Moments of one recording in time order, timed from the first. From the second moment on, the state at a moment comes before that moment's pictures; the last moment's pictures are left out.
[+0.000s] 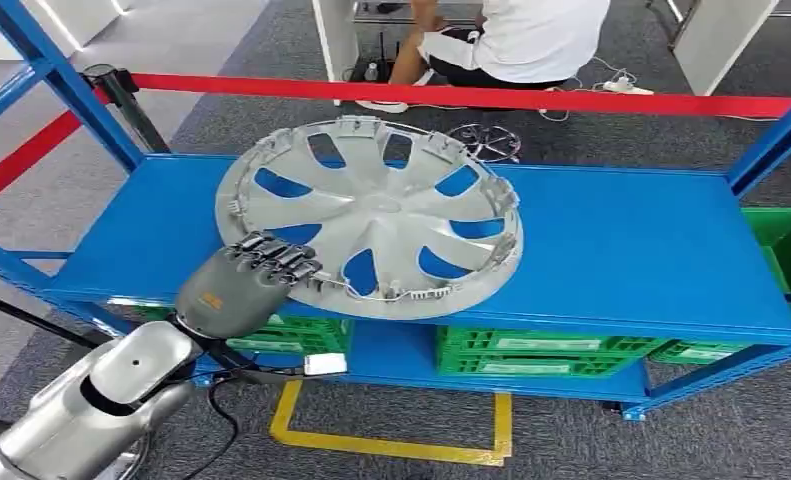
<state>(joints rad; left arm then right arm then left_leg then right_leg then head) -0.29 0.24 -0.56 -1.67 -1.48 0.42 -0.01 0.04 -0.19 0.76 -0.05 -0.01 -0.11 -0.20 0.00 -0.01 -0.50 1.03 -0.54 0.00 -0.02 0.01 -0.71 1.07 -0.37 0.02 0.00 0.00</state>
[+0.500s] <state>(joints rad) -0.28 0.24 -0.56 -1.67 -1.47 0.40 -0.01 0.04 -0.20 0.77 -0.05 0.00 -0.12 -0.20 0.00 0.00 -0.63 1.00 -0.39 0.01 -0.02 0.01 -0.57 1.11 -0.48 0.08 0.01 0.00</state>
